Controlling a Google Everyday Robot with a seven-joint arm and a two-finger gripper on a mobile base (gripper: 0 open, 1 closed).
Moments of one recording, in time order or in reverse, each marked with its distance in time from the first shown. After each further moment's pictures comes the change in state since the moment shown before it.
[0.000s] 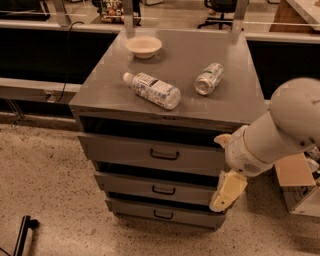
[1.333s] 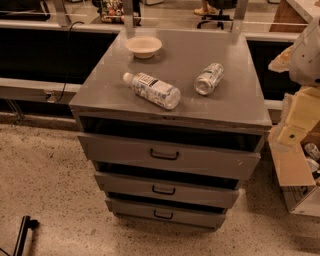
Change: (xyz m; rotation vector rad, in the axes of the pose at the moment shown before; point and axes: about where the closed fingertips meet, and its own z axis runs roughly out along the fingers) arm -0.014 -0.047 -0.206 0.139 0.217 -0.004
